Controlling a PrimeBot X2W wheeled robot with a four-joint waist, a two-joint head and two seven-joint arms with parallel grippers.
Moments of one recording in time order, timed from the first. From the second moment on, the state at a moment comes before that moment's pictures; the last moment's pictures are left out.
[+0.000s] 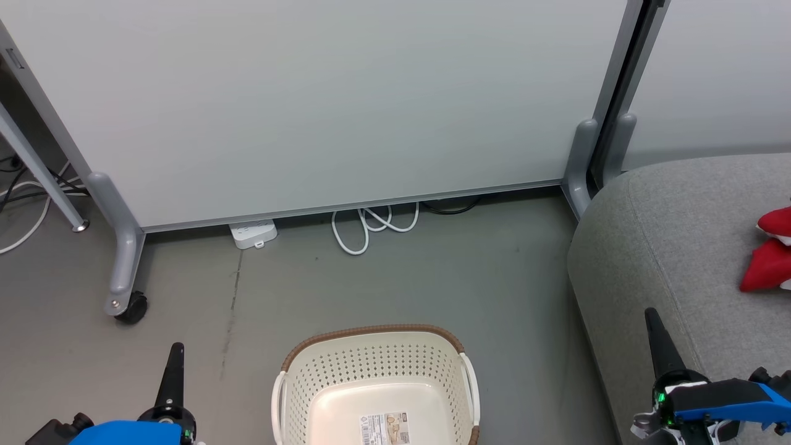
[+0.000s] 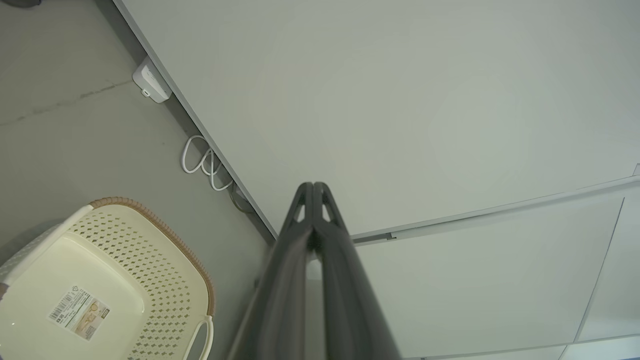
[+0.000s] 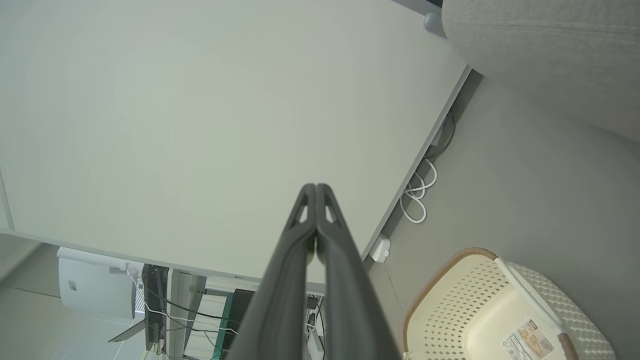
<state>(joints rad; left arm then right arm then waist) -0.08 0.05 0.05 0.32 -1.30 -0.13 0.03 -0.06 -0.05 -0.10 0.22 1.22 0.13 0.07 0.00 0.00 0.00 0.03</state>
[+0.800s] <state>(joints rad) -0.10 0.05 0.09 0.28 -1.48 -0.13 0.08 -0.08 -0.05 -0.11 0.24 1.44 0.13 0.09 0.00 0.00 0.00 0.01</state>
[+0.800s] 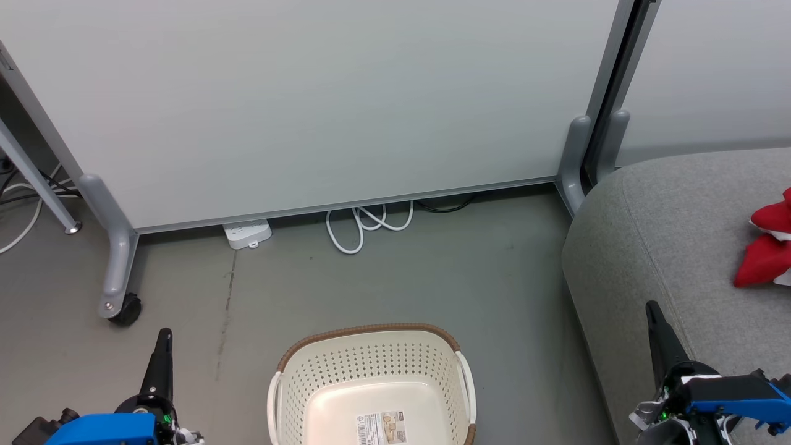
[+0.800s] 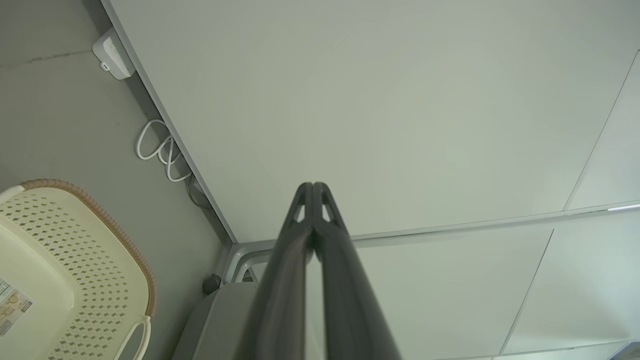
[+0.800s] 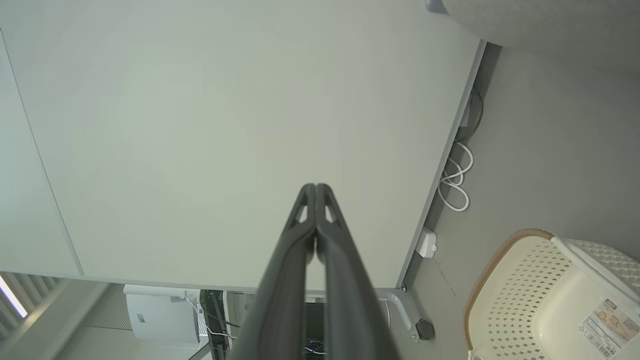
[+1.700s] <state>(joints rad) -0.10 0.05 0.12 0.25 -1.61 -0.13 0.11 -0.10 -0.05 -0.11 0.25 1.61 0.13 0.11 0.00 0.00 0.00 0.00</state>
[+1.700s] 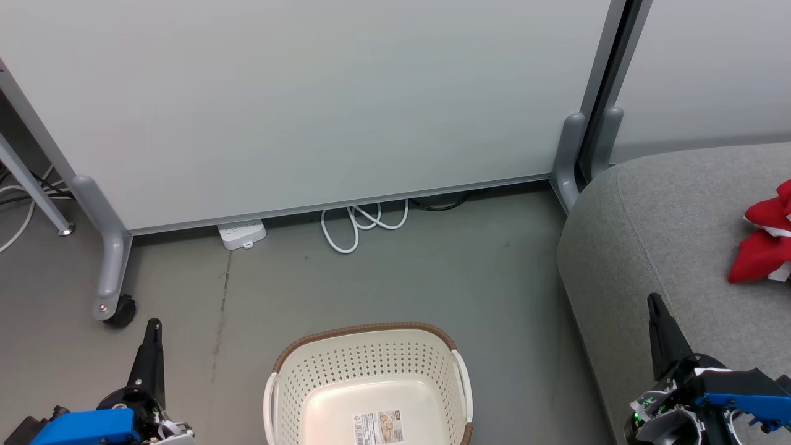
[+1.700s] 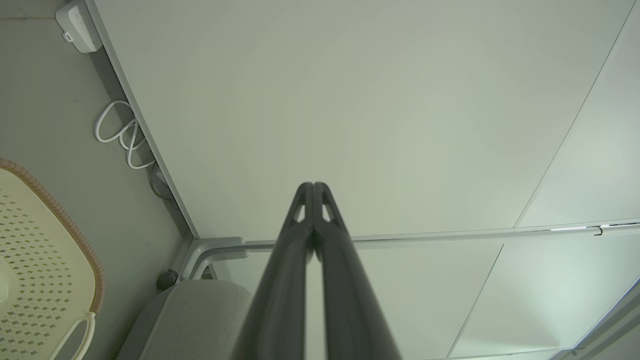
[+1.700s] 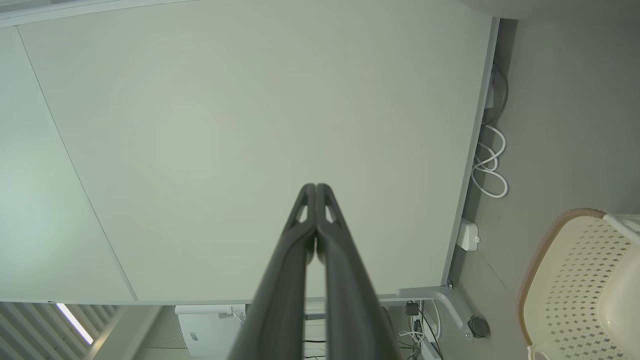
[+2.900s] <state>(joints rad) -0.10 0.05 0.12 0.25 -1.61 -0.13 0.11 -0.10 -0.05 -0.11 0.25 1.61 0.13 0.11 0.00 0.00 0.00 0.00</state>
